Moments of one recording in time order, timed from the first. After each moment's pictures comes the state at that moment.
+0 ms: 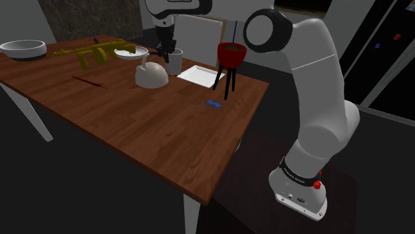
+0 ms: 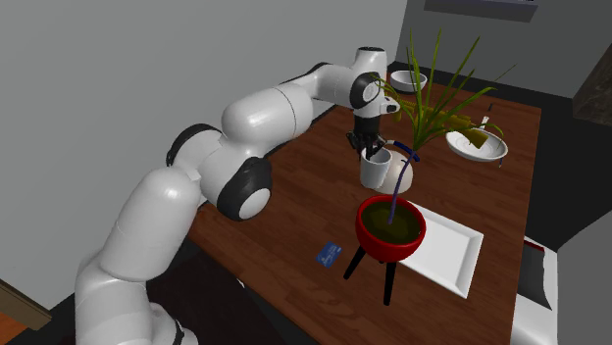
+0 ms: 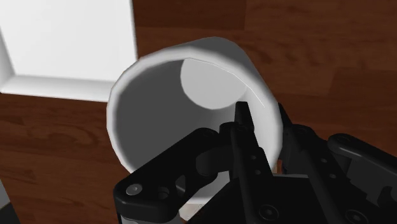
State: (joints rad) arm -0.16 0.70 0.27 -1.00 -0.27 1.69 -0.12
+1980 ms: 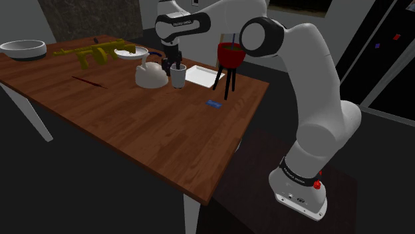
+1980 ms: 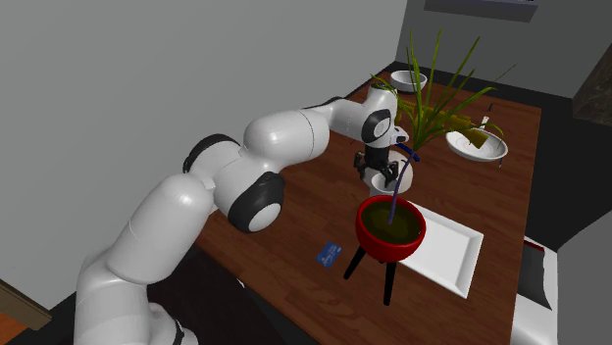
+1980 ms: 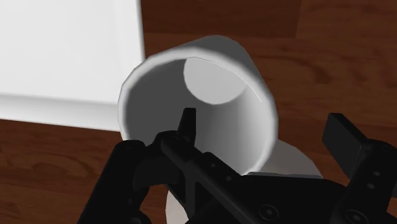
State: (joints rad) arm -0.22 0.78 0.25 -1.09 -0.29 1.87 -0.15
